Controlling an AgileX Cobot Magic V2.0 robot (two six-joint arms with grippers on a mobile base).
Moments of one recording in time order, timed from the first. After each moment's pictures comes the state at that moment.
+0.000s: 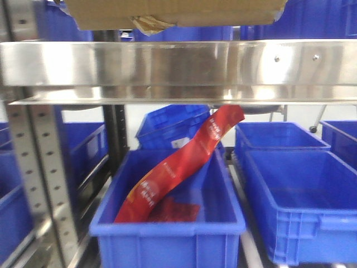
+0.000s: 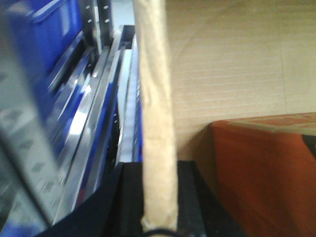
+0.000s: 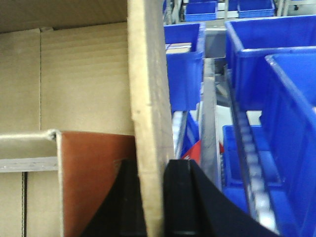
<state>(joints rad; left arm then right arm) -0.41 1.55 -1.78 0.53 0.76 -0.57 0.25 1.46 -1.58 -0.40 0.49 0.57</state>
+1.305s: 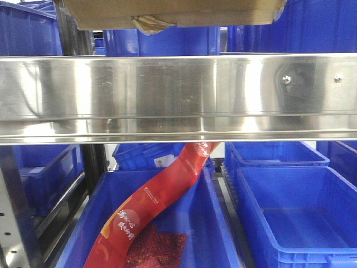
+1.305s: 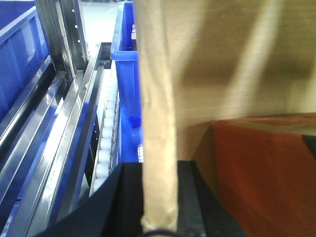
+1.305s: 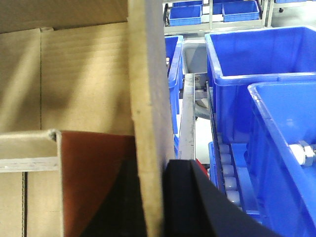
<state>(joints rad) -0.41 1.55 -1.78 0.53 0.76 -0.57 0.25 1.46 -1.58 -0.40 0.49 0.57</state>
